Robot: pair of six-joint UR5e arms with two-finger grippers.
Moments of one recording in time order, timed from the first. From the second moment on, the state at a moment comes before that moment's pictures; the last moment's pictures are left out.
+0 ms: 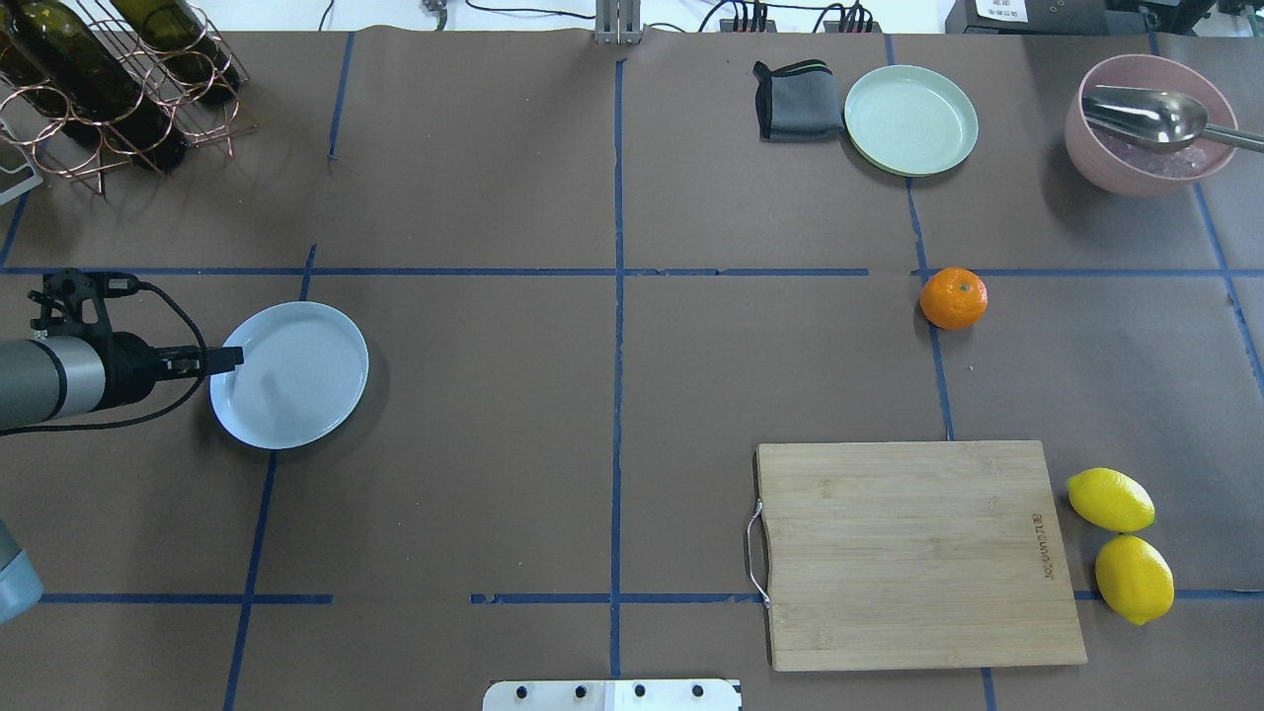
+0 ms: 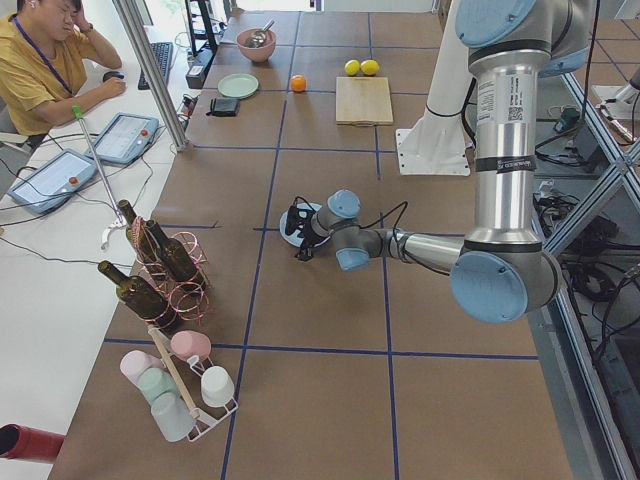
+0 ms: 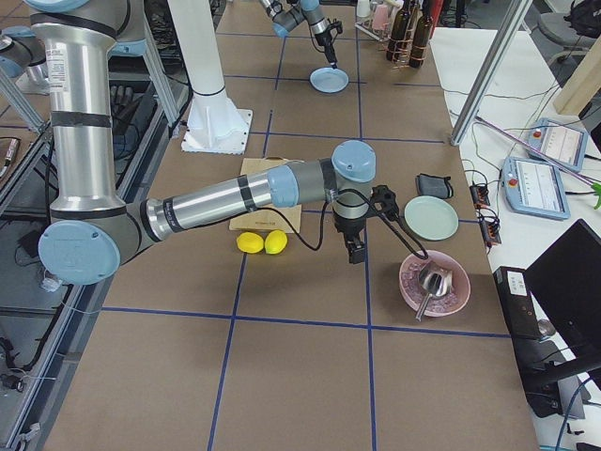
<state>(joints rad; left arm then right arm) -0.67 -1.51 -1.63 -2.62 -1.67 -1.15 1.46 -1.56 1.89 -1.68 2.34 -0.09</state>
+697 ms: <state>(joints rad) -0.65 -1.51 -1.64 -2.62 -1.68 -1.15 1.46 -1.57 1.88 -1.68 2.34 -0.09</state>
